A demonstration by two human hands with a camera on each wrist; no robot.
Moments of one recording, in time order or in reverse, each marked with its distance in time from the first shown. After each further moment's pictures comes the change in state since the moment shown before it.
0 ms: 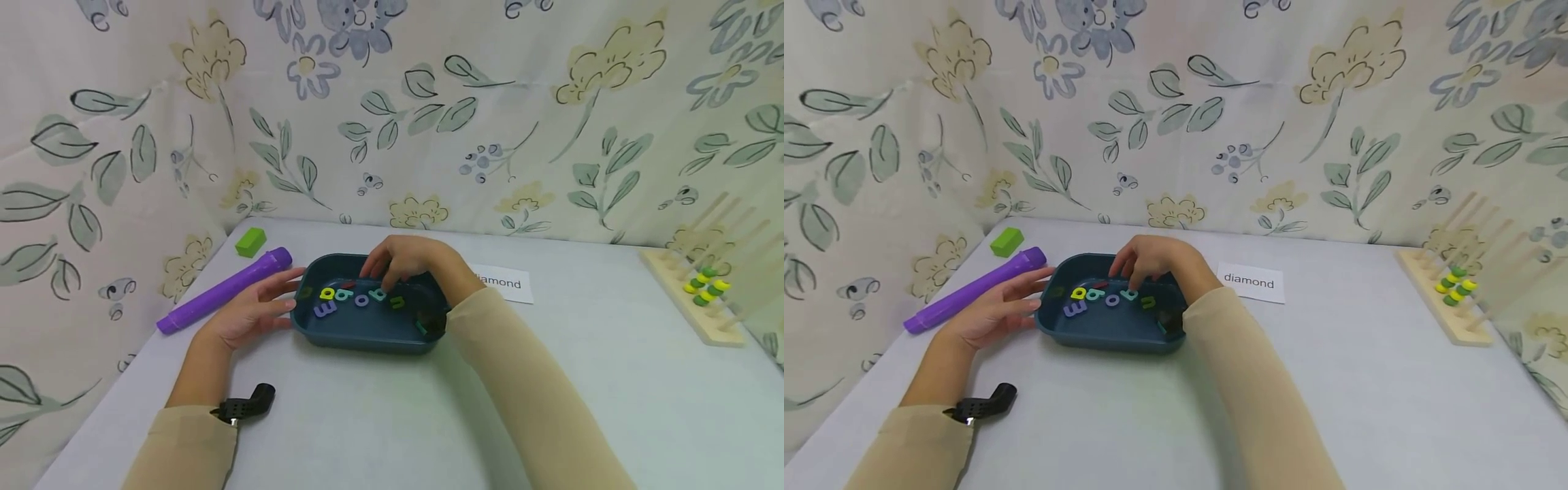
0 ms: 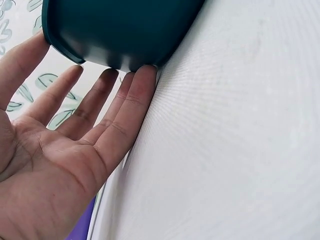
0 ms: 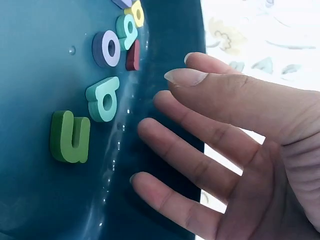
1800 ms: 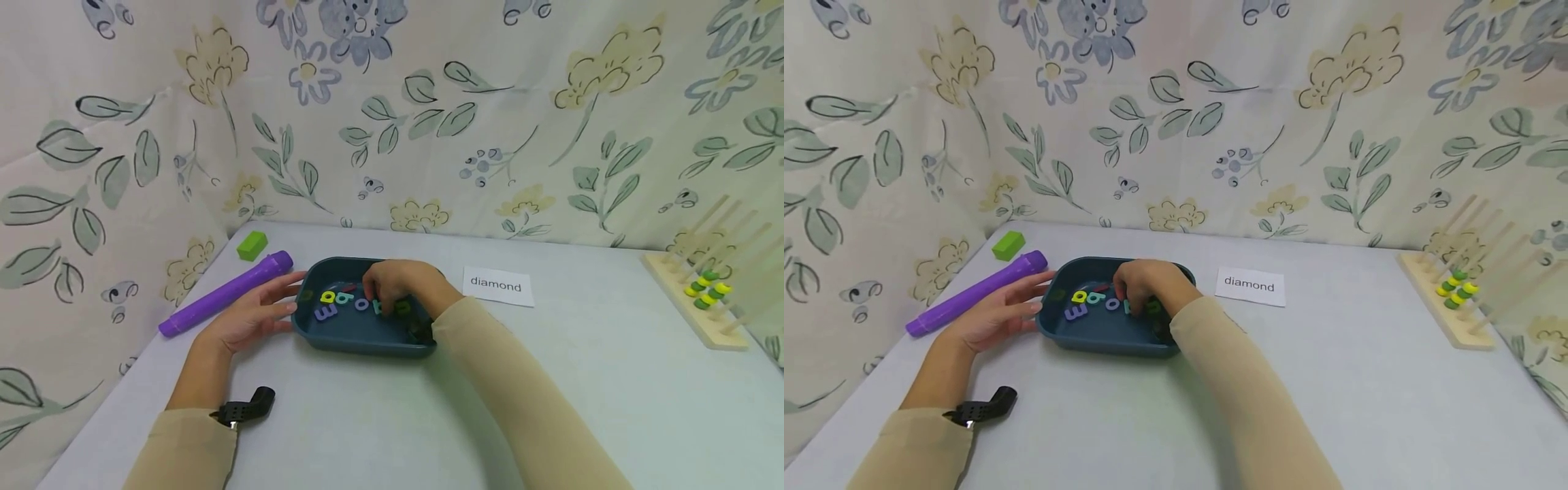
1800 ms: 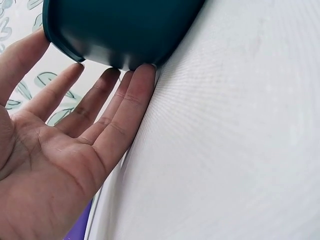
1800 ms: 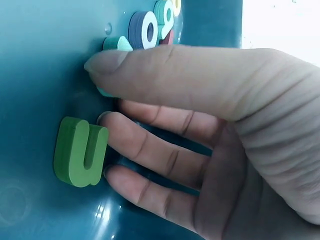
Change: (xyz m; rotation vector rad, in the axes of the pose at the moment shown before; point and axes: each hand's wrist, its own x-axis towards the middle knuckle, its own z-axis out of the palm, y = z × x) left_hand -0.002 0.001 0.001 0.012 -0.020 0.012; right_hand 0.022 -0.005 0.033 -0.308 -0.033 0.114
